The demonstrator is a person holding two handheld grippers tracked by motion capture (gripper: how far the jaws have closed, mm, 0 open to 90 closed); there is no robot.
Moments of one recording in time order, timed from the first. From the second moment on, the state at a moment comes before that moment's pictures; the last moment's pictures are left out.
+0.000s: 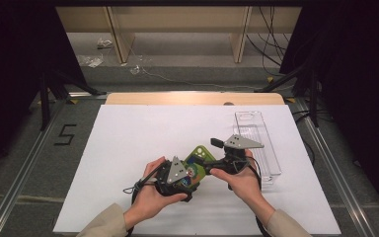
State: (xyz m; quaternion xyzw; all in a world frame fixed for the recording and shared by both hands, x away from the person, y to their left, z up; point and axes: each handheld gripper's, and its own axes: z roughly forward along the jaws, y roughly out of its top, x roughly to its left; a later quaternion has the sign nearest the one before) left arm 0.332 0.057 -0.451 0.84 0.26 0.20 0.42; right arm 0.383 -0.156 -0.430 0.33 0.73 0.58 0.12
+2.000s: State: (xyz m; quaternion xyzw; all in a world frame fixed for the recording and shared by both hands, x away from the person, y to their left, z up) left arm 0.334 0.057 -0.454 0.85 0.26 0.20 0.42; right arm 0.387 -0.149 -0.425 0.33 0.73 0.59 0.08
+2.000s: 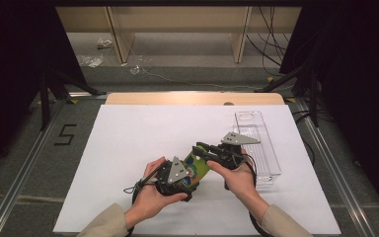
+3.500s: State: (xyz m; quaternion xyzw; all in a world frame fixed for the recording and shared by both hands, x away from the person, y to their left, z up) left arm 0.344 0.075 -0.452 0.82 0.25 0.19 0.47; right arm 0.380 -0.156 -0.391 0.26 0.76 0.59 0.11
